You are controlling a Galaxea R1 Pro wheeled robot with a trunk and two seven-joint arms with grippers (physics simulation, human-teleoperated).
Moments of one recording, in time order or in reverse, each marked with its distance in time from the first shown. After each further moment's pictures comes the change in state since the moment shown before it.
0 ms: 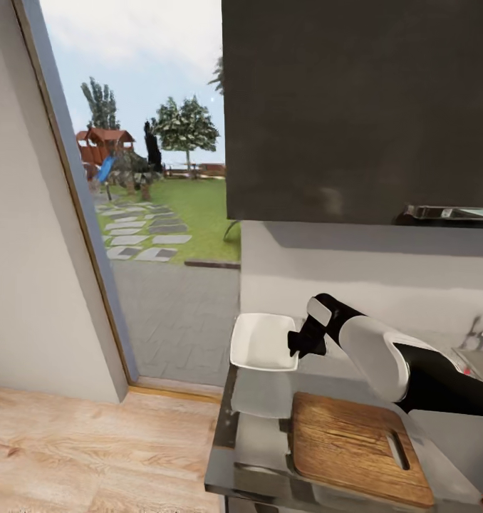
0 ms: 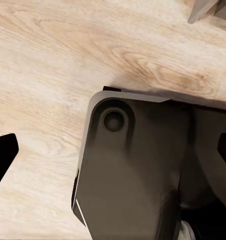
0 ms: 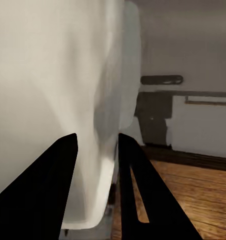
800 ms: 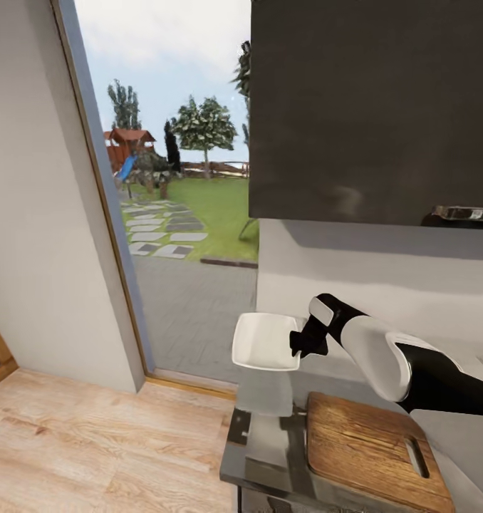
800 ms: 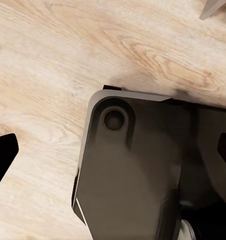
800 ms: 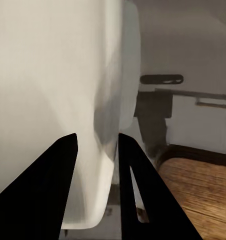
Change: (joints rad) left arm 0.000 0.000 0.000 0.000 0.000 0.000 0.000; right arm 0.000 -0.010 -0.003 0.000 0.000 -0.001 0.000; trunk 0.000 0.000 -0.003
